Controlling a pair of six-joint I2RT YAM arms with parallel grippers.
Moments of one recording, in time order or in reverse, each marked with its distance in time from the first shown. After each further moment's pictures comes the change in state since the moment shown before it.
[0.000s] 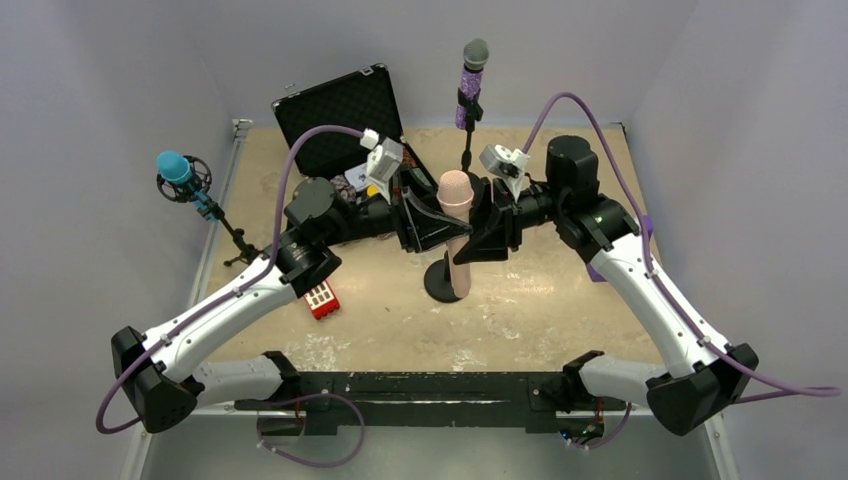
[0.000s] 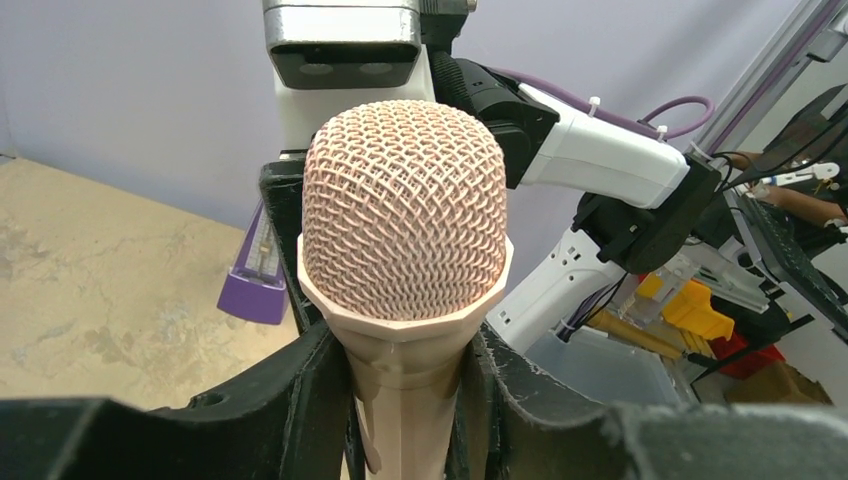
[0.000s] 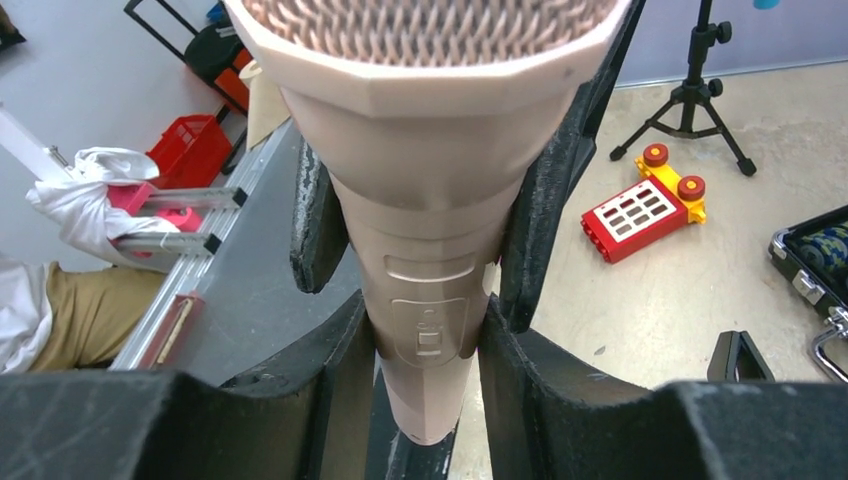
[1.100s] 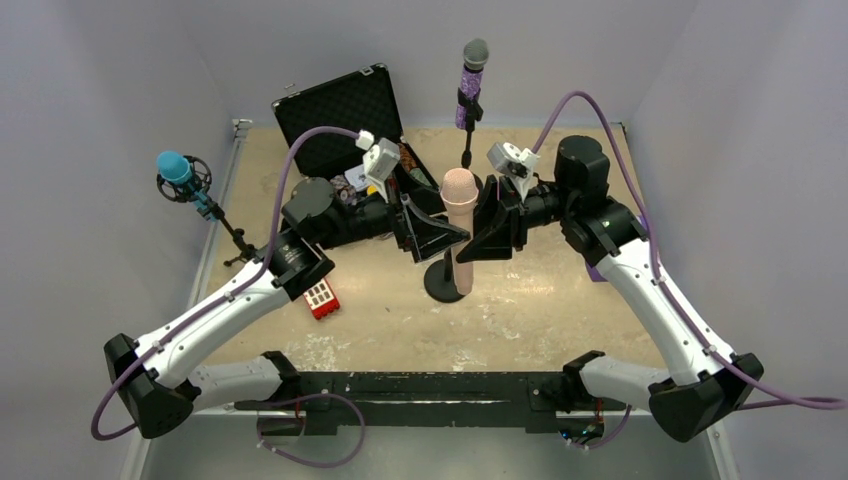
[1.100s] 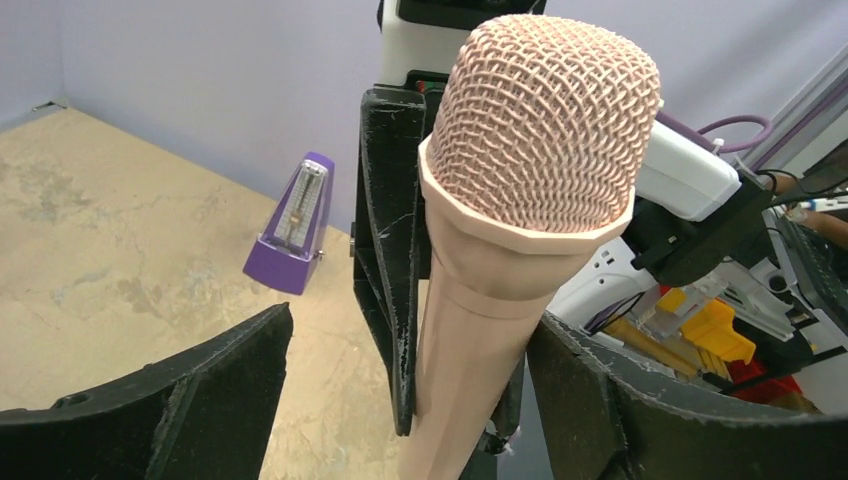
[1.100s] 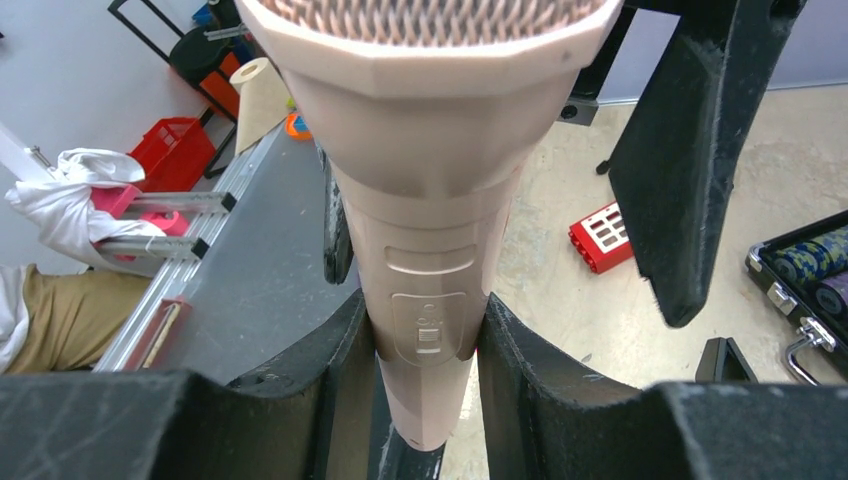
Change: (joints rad) left arm 0.010 -0.049 -0.004 -0.134 -0.087 0.016; right arm -0.008 -0.034 0.001 0.034 0.006 0.023
